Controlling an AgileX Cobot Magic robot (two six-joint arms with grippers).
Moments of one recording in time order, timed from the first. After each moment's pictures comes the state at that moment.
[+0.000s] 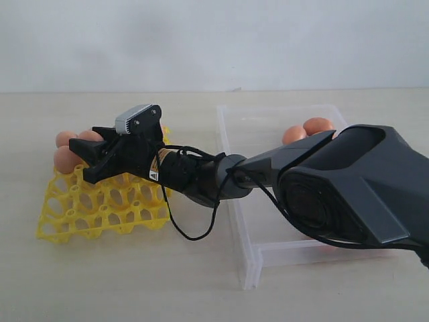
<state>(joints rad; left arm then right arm) 0.15 0.85 -0.01 0.27 -0.63 -0.32 0.57 2.68 -1.83 -0.55 -0.95 0.61</state>
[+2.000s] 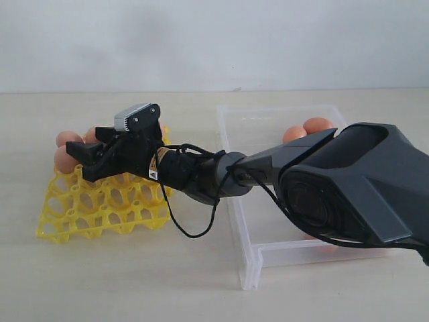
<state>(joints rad) 0.15 0.85 -0.01 0.27 -0.63 -0.32 0.57 2.67 -1.83 -0.58 -0.91 0.67</state>
